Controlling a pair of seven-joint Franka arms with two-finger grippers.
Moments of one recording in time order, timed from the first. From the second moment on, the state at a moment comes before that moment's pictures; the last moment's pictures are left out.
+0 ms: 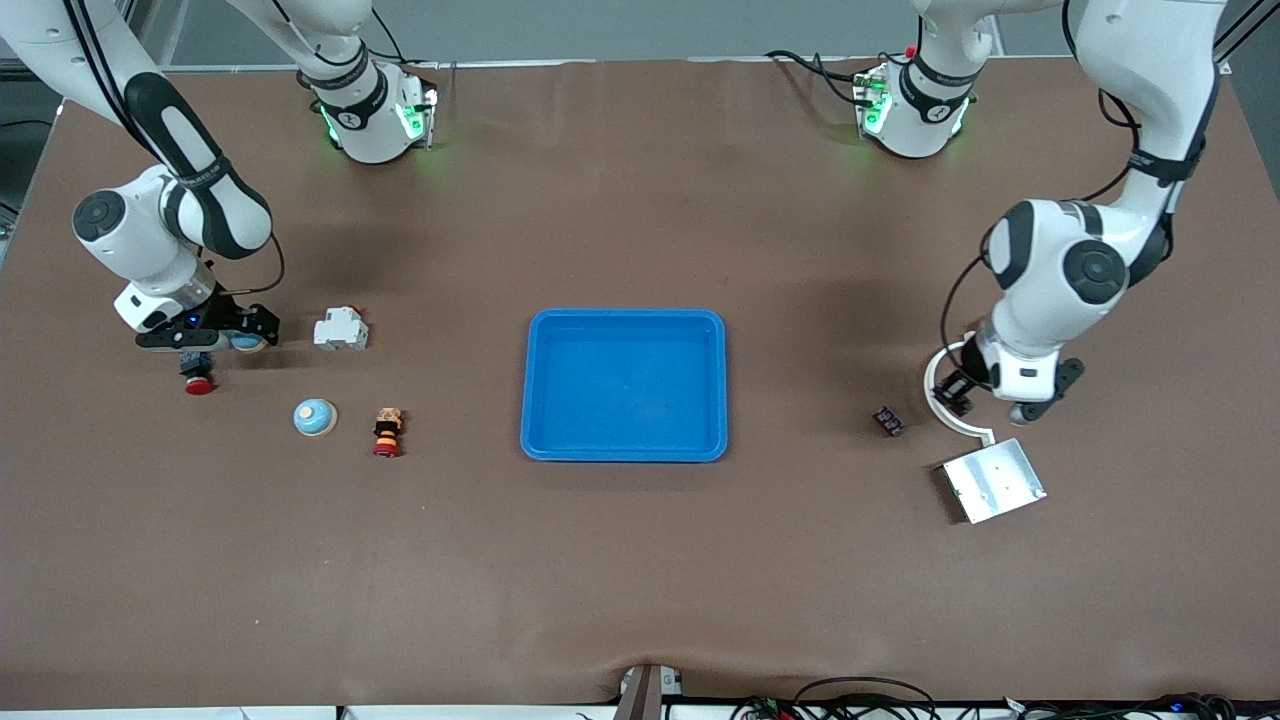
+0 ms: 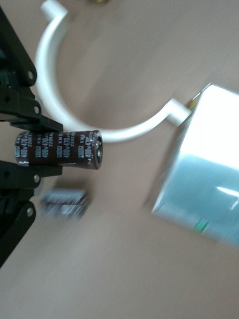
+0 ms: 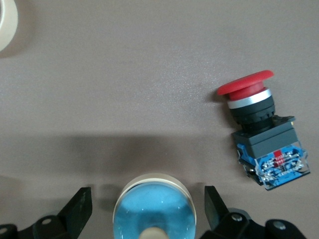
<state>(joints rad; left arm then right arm) 0.07 0.27 -0.22 -2.23 0.04 2.58 -0.90 -0.37 0.29 0.00 -2.56 0.04 2.97 -0.45</state>
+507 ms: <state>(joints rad) -0.01 0.26 -0.42 -2.11 0.04 2.44 -1.26 -0.37 0.30 0.00 -2.56 0.04 2.96 -0.45</state>
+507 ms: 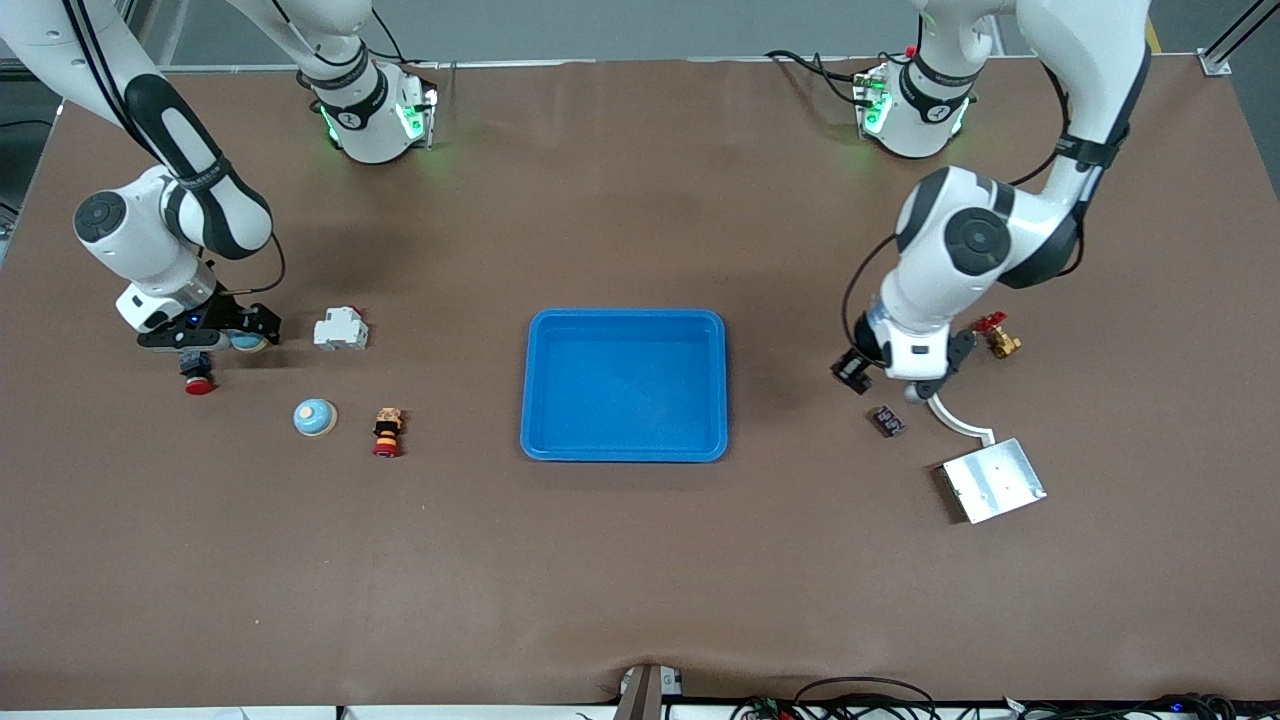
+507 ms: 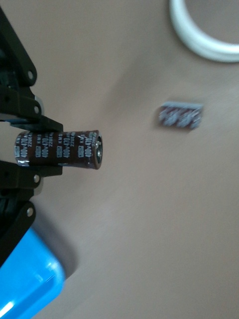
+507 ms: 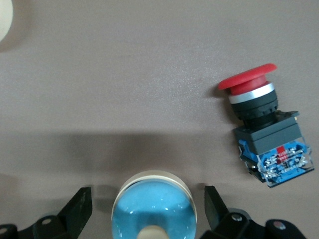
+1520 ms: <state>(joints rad) -0.35 0.55 -0.41 -1.84 0.09 2.43 -1.69 -0.10 0.12 0.02 -2.39 0.04 2.43 0.01</state>
